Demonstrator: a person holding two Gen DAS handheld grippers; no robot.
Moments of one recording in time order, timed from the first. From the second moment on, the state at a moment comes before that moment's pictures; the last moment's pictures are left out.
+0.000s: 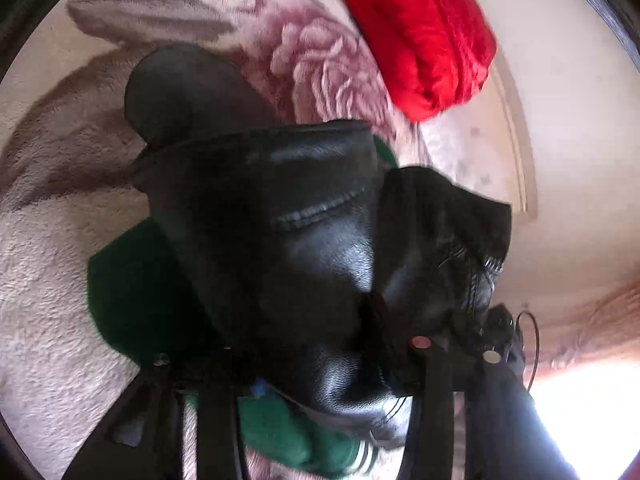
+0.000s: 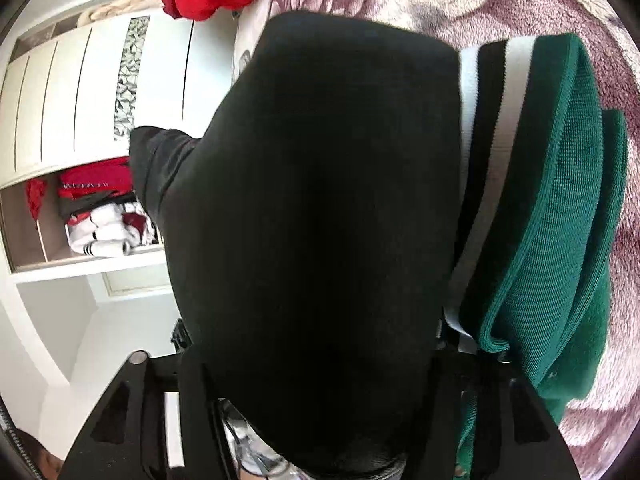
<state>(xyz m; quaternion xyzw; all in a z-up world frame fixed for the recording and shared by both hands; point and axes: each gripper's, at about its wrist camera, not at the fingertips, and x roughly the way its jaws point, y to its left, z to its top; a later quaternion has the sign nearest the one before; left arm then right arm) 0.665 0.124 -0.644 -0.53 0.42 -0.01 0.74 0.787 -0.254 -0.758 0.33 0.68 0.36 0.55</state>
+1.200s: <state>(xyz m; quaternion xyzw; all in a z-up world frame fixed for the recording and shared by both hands) 0.433 0.108 -0.275 0.00 0.45 -0.04 0.89 0.309 -0.082 -0.301 -0.04 0.47 -0.19 0.86</state>
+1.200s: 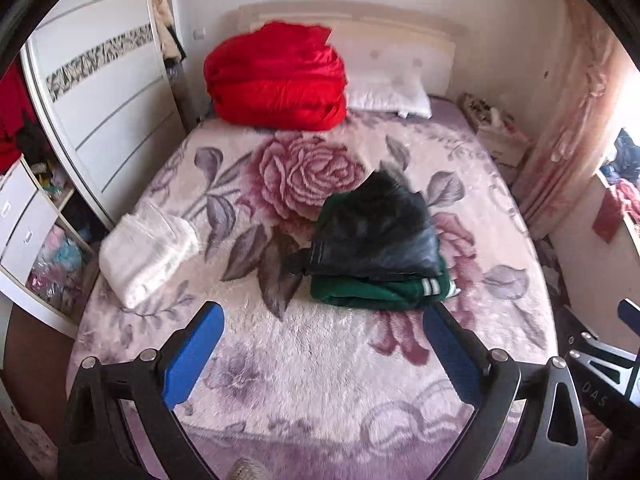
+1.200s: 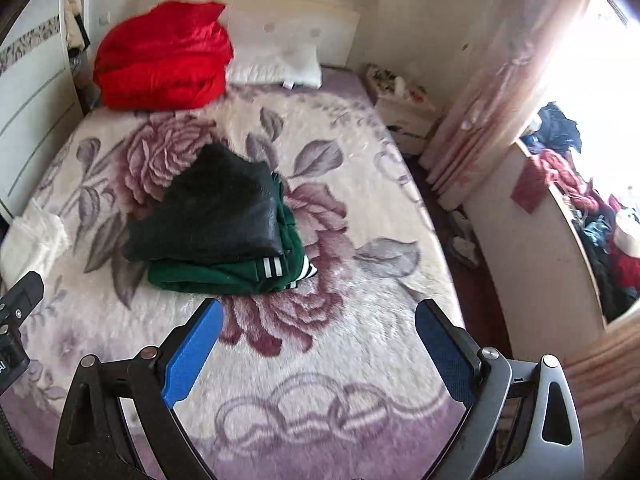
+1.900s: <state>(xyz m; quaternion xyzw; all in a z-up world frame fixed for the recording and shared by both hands) 0.290 0.100 -0.121 0.01 0.36 -0.05 0.93 0.103 -0.053 -0.079 -0.02 0.37 -0.18 0.91</state>
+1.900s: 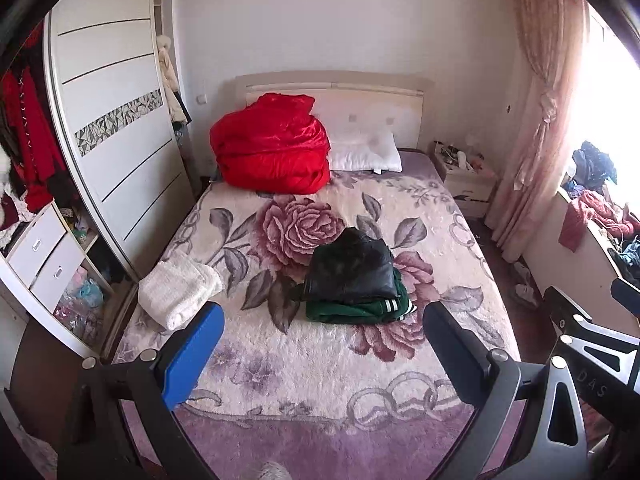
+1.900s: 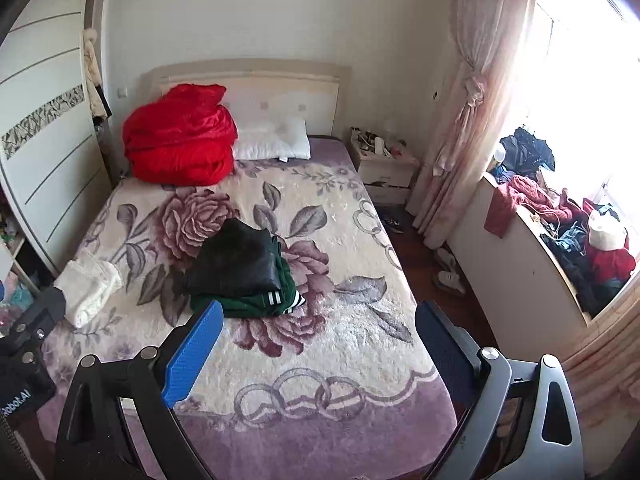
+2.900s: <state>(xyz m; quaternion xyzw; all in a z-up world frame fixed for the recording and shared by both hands) 0.255 0.091 -0.103 0.00 0.34 -0.04 0.94 0.057 -0.063 -0.042 -0.01 0.35 -0.15 0.93</state>
